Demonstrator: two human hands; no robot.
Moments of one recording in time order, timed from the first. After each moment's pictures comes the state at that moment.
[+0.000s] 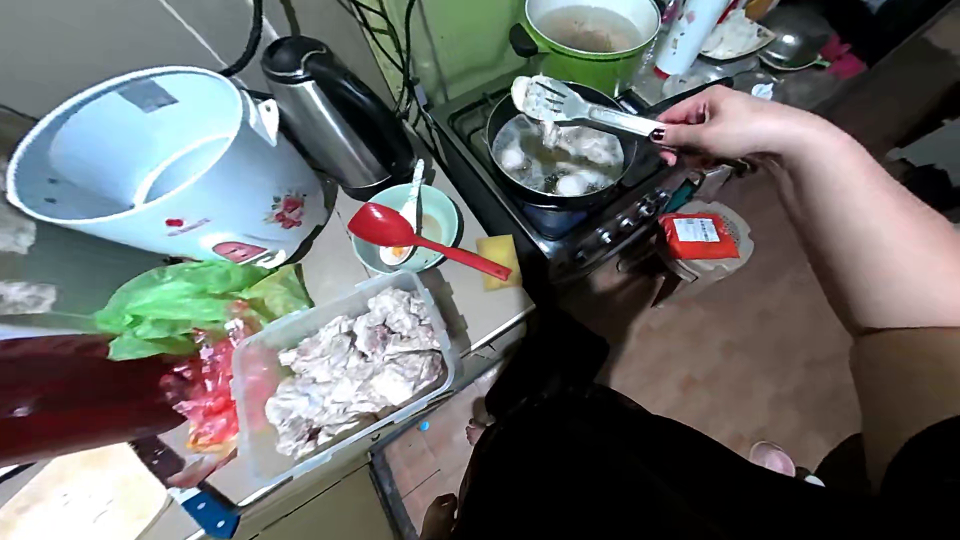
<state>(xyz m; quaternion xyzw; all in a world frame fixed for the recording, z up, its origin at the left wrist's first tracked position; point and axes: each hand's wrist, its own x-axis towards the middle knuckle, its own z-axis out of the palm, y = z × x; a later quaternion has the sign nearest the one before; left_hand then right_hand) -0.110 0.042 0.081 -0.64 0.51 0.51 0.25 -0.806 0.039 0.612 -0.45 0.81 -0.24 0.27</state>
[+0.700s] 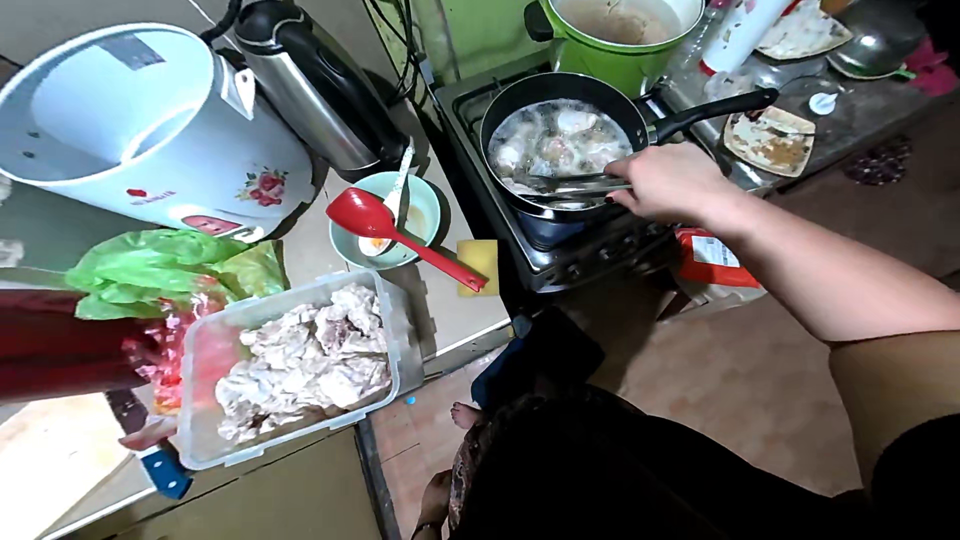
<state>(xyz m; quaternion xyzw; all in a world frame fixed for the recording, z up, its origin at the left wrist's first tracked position) -0.222 0.111 0.139 -0.69 0.54 0.47 0.11 -0.823 -0.004 0.549 -0.60 0.79 0.11 0.09</state>
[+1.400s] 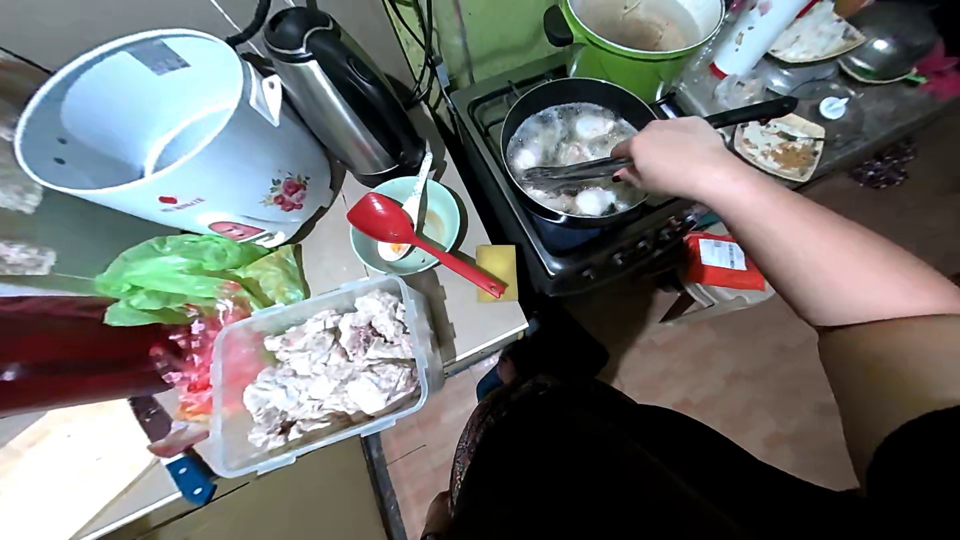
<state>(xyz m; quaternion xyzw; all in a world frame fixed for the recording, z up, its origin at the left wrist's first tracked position) -0.161 0.108 0.083 -0.67 0.50 0.47 0.28 -0.815 -0.051 0.568 -0.57 0.81 0.14 0.07</state>
